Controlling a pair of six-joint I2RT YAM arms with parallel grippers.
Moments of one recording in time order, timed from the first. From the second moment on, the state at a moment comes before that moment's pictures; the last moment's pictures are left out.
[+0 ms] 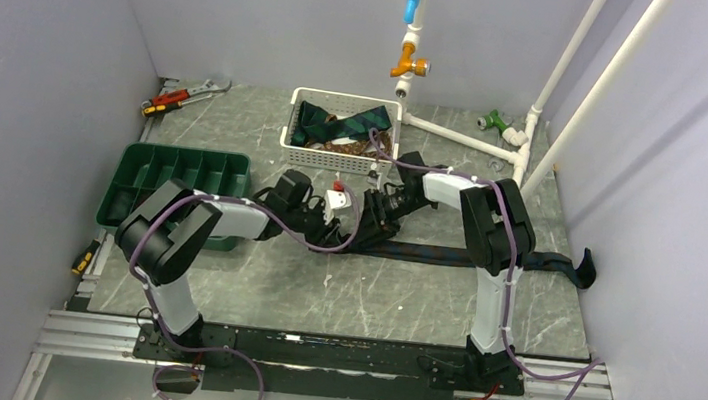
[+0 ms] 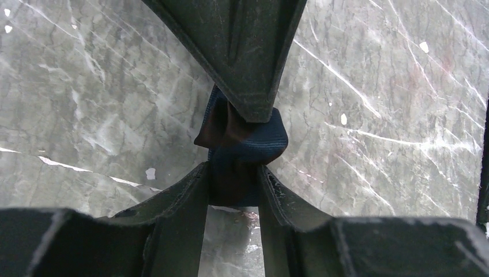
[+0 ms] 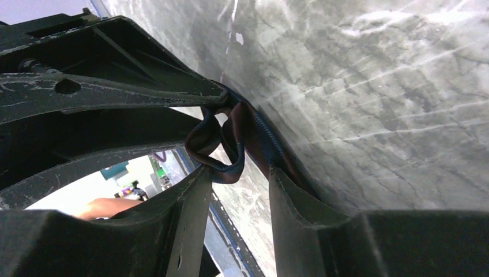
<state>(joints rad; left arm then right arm) -0.57 1.73 0.76 0.26 0.71 0.30 0.40 2.09 1.31 -0.60 -0.93 0.15</state>
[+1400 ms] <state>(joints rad) -0.59 1.70 0.75 0.25 0.76 0.47 0.41 2.10 1.38 -0.71 -0.84 0.08</state>
